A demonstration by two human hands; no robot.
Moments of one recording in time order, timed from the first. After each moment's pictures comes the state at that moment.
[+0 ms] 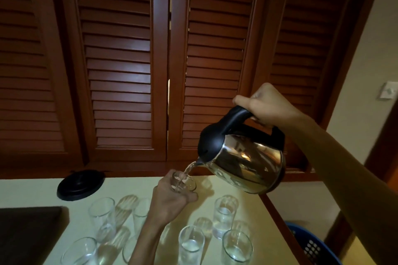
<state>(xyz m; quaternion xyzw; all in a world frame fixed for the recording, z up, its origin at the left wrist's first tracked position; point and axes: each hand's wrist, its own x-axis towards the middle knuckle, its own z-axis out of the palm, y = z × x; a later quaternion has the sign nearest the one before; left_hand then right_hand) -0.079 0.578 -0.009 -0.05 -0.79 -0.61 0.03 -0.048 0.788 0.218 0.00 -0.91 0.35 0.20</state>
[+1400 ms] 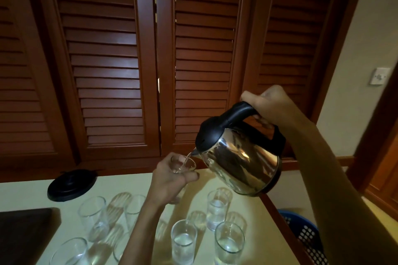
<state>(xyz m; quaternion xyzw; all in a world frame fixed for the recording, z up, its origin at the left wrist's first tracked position) -0.096 0.599 0.012 -0.09 -0.76 -0.64 0.03 -0.033 0.815 0.198 -0.06 -0.88 0.42 0.23</state>
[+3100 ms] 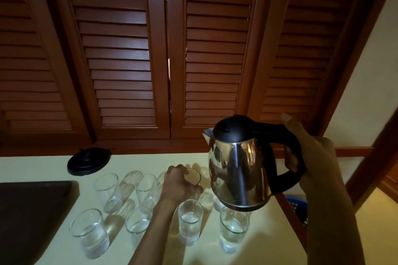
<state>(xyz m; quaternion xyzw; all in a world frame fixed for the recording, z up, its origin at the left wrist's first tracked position) -0.087 0.607 -0.042 -0.01 -0.92 -0.39 0.00 0.031 0.830 0.102 -0.15 -0.65 0.71 0.25</state>
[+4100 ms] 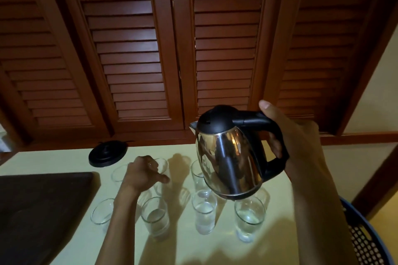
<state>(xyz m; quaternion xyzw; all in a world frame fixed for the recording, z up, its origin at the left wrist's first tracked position) -0.101 0.493 -0.025 0.09 -0.91 -0.39 -0.03 -0.001 0.796 0.089 -0.06 -0.68 0.69 0.24</state>
